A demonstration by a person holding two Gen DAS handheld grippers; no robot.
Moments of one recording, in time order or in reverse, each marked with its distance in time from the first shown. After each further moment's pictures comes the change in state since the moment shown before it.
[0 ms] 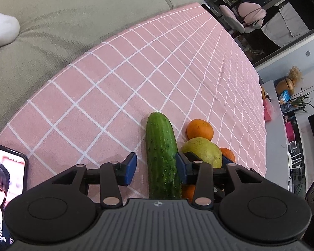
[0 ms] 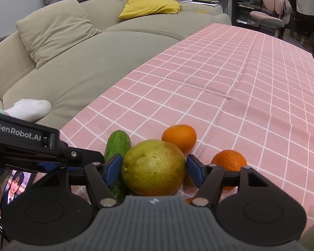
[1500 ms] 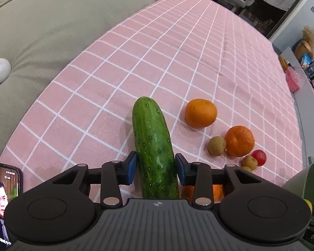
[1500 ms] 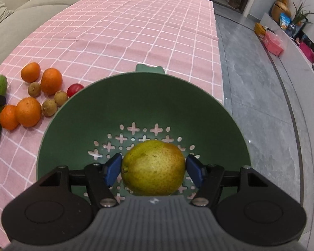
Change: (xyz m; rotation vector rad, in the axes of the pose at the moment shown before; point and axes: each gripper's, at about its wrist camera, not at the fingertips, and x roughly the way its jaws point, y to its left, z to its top) left arm 0.030 -0.059 -0.023 0.235 -0.011 0.226; right arm -0.129 -0.139 -0.082 0.162 0.240 -0.431
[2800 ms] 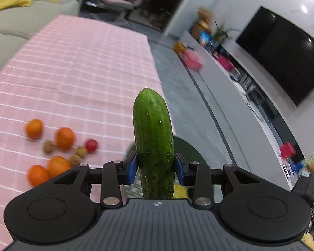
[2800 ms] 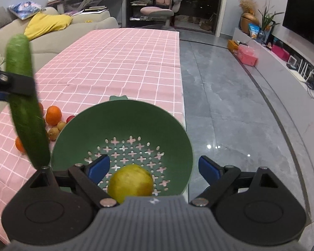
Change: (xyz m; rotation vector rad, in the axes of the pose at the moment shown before) left arm -0.092 -0.165 -0.046 0.366 -0.033 -0.438; right arm -0.078 -0.040 -0.050 0.178 -0.231 -0.024
